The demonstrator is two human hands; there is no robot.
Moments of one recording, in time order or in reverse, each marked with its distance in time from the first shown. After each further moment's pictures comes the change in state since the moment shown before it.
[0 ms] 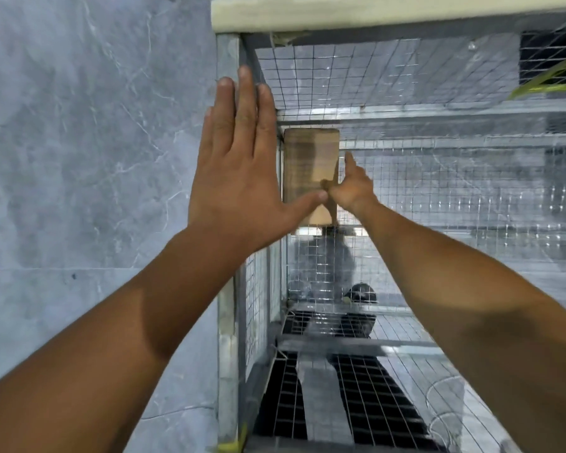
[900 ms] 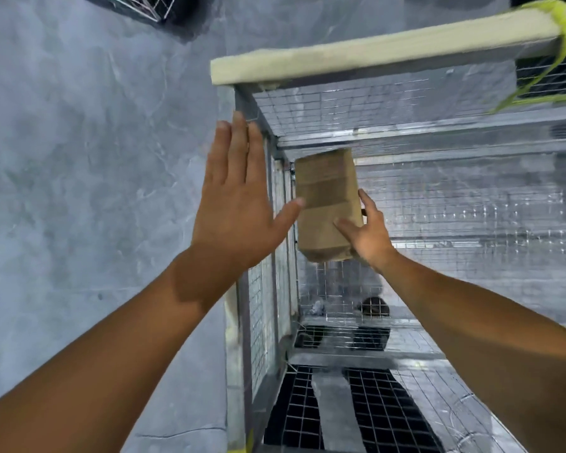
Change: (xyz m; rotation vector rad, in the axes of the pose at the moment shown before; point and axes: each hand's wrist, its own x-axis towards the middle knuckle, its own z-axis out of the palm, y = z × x) left_hand 0.000 -0.003 0.000 -0.106 0.071 0.012; right_hand -0.066 0.047 -0.002 0.656 -0.001 -0.116
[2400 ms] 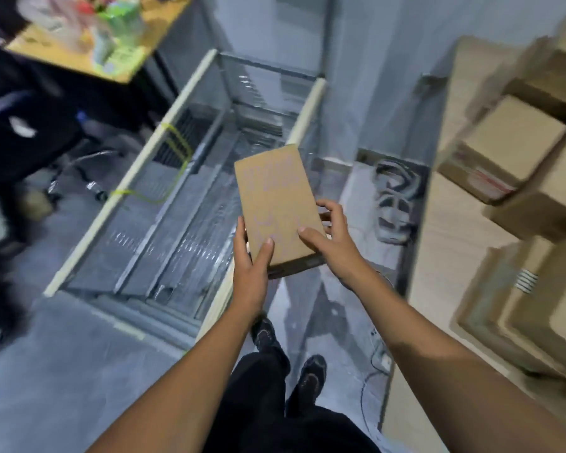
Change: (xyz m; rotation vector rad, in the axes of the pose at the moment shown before) left_hand -0.374 0.291 -0.175 -1.228 -0.717 0.329; right_hand -0.697 -0.035 -0.106 0.532 0.954 -0.238
